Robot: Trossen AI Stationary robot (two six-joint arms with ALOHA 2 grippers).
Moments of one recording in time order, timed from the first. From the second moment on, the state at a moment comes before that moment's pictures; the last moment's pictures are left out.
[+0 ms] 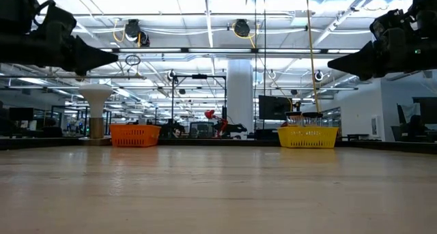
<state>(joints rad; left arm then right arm) 0.43 0.08 0.01 0.12 0.14 0.08 -0.35 0.00 0.02 -0.08 -0.03 -0.07</state>
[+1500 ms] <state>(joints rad) 0.48 0.01 0.02 0.03 0.10 0.00 -0.35 0.16 0.02 0.07 0.00 -0.14</state>
